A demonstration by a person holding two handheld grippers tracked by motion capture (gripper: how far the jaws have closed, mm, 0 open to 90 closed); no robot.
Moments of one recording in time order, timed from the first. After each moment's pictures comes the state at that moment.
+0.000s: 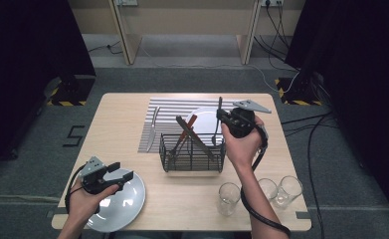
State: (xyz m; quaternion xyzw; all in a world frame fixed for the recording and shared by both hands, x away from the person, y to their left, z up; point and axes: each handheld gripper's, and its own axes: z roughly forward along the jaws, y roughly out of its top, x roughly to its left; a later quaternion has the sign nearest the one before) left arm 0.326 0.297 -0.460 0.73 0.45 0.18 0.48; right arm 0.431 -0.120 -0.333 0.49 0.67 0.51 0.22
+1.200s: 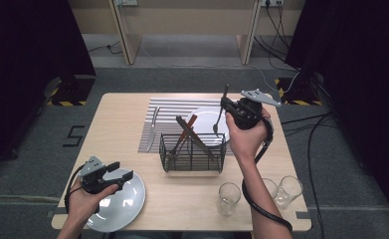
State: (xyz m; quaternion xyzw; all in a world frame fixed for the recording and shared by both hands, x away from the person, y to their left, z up) left arm 0.326 0.297 -0.459 0.73 0.45 0.18 0.48; right arm 0.434 -0.127 -0.306 0.49 0.64 0.55 0.24
